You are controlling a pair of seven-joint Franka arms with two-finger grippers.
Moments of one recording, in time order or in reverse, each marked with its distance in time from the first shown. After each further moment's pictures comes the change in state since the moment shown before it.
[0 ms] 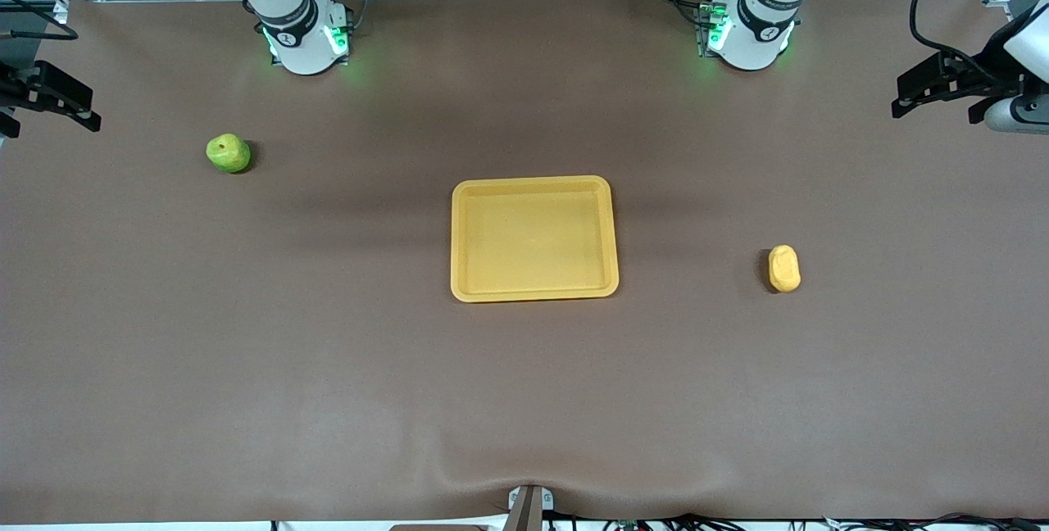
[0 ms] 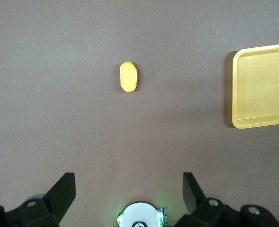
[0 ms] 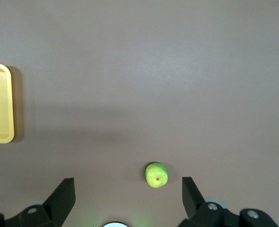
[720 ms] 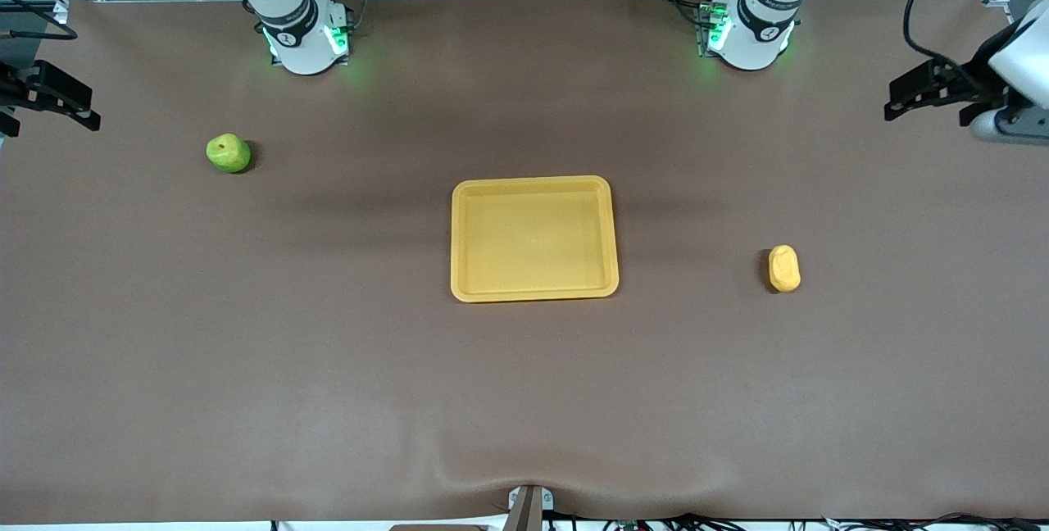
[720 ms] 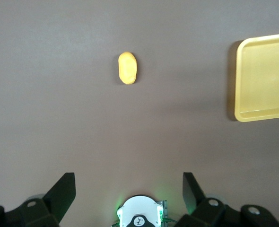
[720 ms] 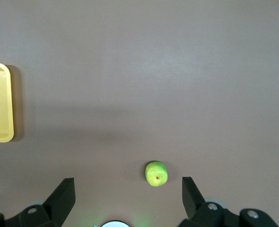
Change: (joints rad) left arm -0.003 0.034 0.000 -0.023 0.000 -0.014 0.001; right arm -0.001 0.000 -0.001 0.000 0.000 -0.005 0.000
